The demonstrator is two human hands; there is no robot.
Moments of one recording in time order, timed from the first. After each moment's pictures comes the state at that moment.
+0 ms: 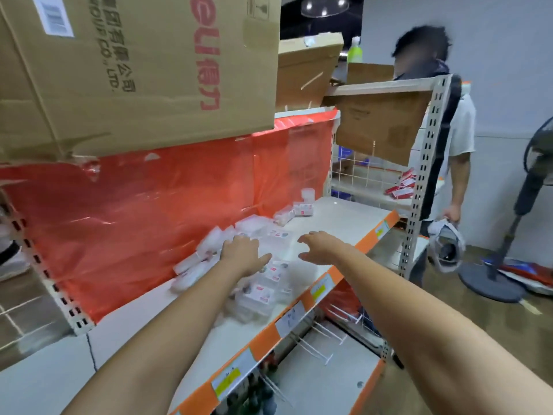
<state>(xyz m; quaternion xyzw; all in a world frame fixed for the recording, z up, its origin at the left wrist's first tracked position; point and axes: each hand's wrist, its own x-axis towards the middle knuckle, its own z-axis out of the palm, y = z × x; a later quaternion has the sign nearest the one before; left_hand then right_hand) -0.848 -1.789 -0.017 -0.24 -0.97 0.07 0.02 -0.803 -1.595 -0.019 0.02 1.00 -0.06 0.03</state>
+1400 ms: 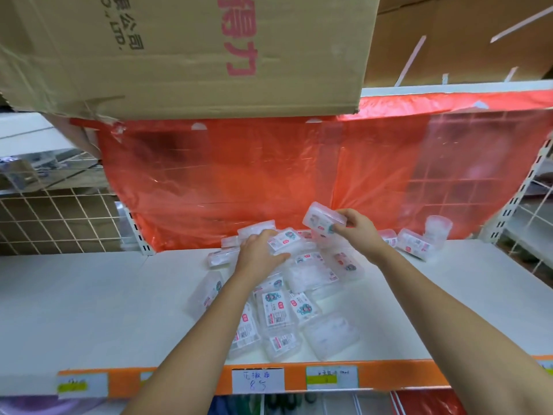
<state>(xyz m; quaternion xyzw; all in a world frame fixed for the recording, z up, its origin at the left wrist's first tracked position) -0.905 -1.752 -0.058 0.17 -0.93 -0.29 0.14 -1.022 -1.556 -0.040 -0.23 0.81 -0.54 0.01</state>
